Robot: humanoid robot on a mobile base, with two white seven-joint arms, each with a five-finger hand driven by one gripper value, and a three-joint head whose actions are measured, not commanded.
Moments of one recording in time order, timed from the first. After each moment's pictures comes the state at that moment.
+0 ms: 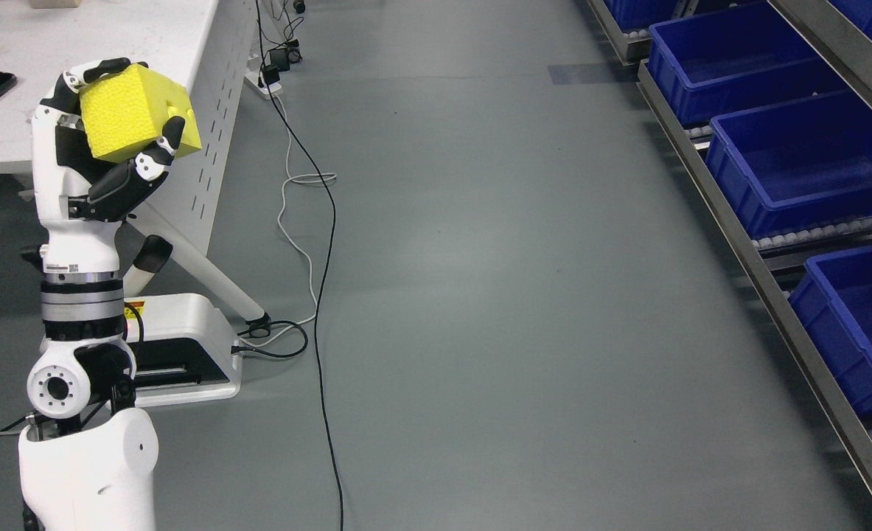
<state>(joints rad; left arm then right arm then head) -0.37 0.00 0.25 -1.67 0.20 -0.32 -0.29 0.05 0.00 0.00 0.00 0.00 -0.01 0.00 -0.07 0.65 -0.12</state>
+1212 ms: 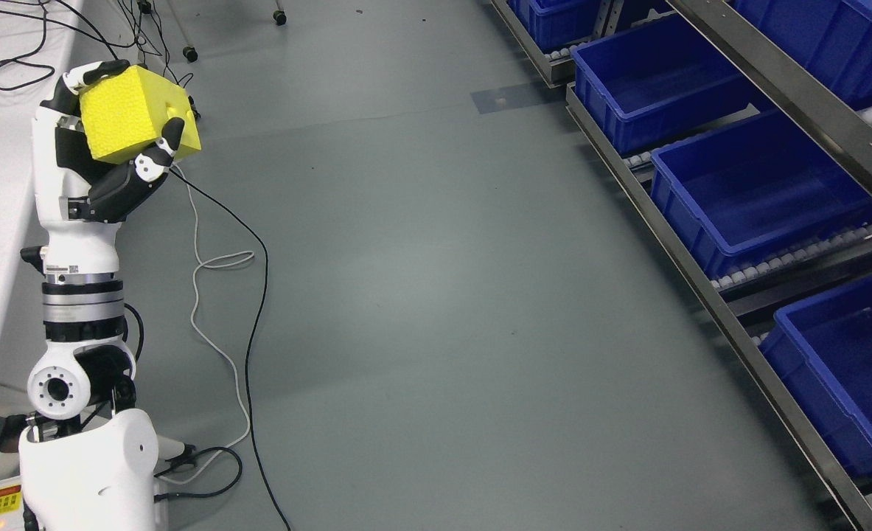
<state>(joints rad) -0.37 0.00 0.25 -1.67 0.20 -0.32 -0.29 0.05 0.00 0.00 0.00 0.00 -0.01 0.00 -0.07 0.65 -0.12</state>
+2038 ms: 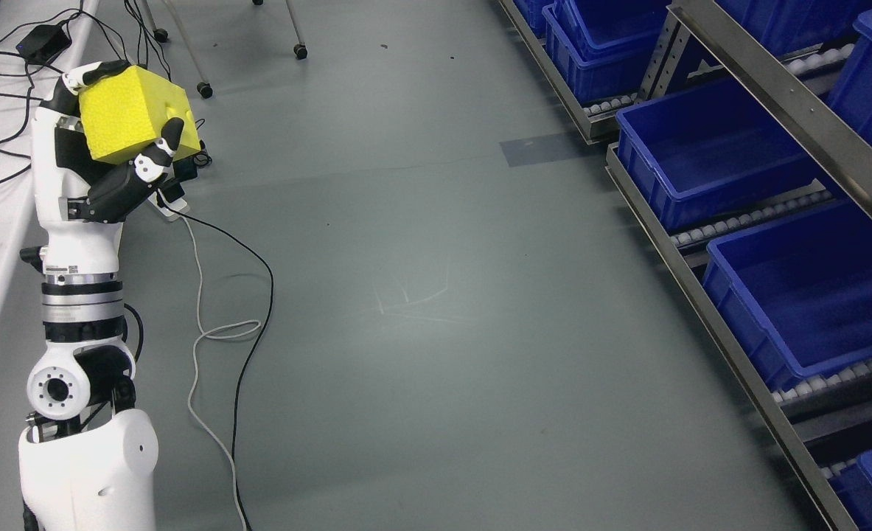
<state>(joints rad) -0.37 0.00 0.25 -1.67 0.20 -0.32 -0.29 0.05 0.00 0.00 0.00 0.00 -0.01 0.00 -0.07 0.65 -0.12</state>
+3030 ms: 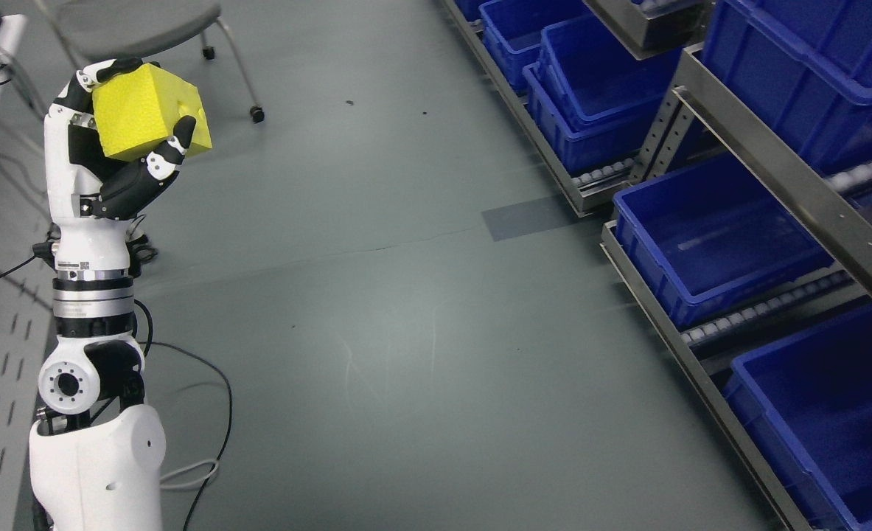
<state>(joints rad) -0.37 0.00 0.25 -1.66 0.20 -0.32 -0.29 0.05 0.00 0.00 0.00 0.00 -0.01 0.00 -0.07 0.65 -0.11</state>
